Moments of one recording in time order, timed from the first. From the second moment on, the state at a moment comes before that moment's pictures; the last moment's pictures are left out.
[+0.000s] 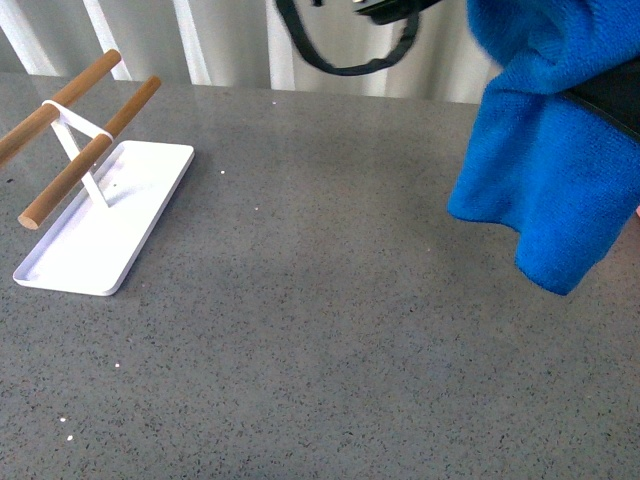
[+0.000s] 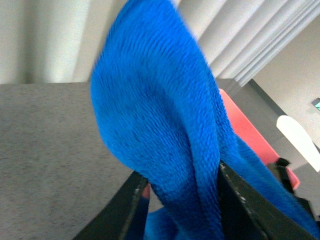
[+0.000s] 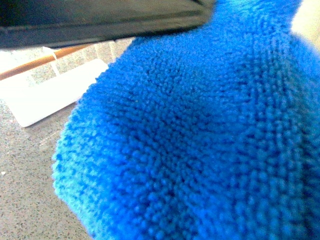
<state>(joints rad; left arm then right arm) -0.53 1.92 1.20 0.53 0.16 -0.38 0.02 1.63 0.63 0.64 -0.65 -0.25</state>
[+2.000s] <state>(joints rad) 0.00 0.58 0.04 0.54 0.00 -0.01 -0.07 1.67 0.61 0.61 -0.54 -0.28</state>
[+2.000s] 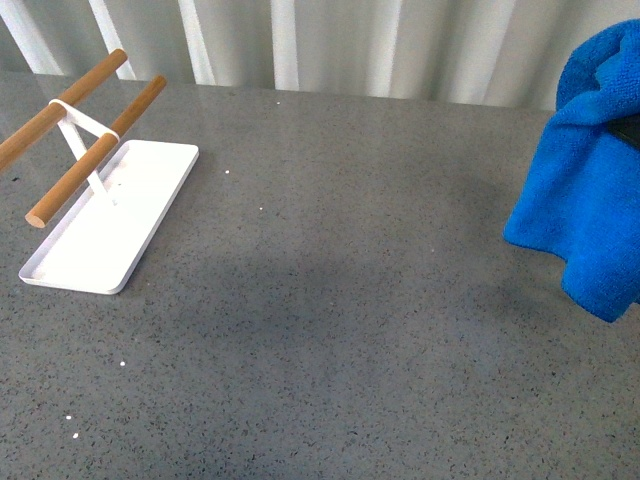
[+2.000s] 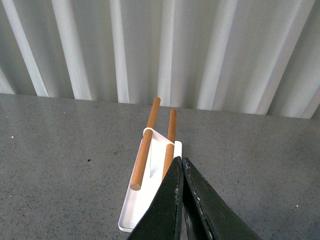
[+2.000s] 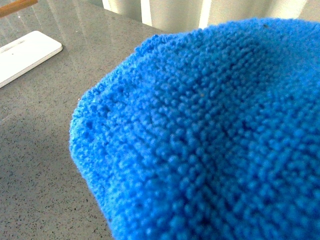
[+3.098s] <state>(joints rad) 0.00 0.18 0.02 0.18 0.00 -0.01 -0.06 1.67 0.61 0.60 -0.51 -0.29</state>
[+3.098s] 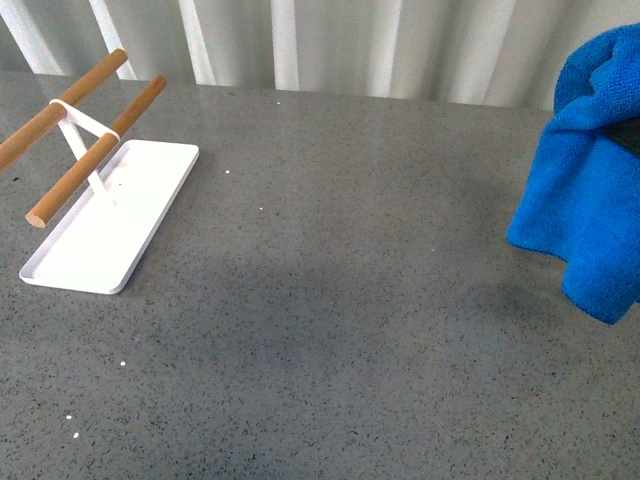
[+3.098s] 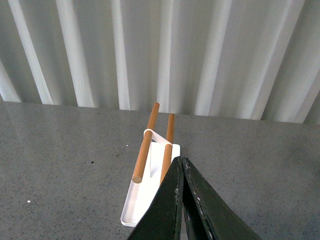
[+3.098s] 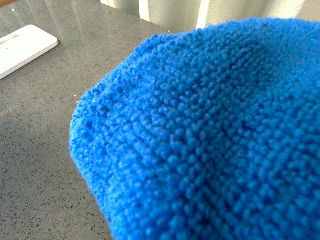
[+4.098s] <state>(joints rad) 0.00 0.00 0.02 0.00 0.00 -0.01 0.00 1.89 0.85 0.13 -0.21 -0.48</state>
